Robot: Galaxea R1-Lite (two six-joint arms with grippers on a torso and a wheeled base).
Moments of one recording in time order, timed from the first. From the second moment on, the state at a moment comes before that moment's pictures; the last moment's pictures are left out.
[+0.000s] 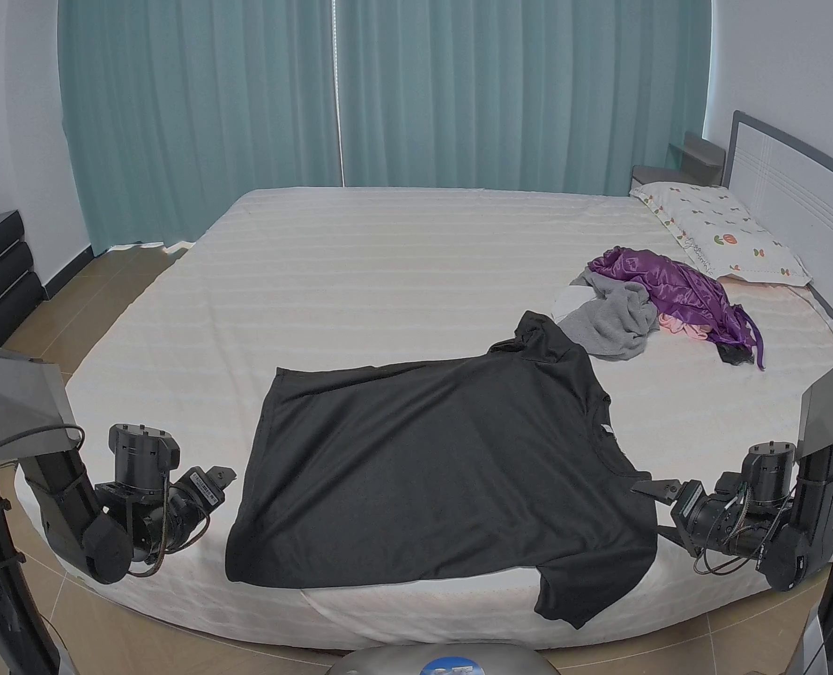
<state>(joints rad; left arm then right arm) -0.15 2.09 -0.34 -1.05 0.15 -0.84 0.06 2.26 -0.09 -1.55 0.33 0.90</state>
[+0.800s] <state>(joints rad) -0.14 2.10 -0.36 -1.05 0.12 -0.89 0.05 2.28 -0.10 -1.55 0.33 0.90</state>
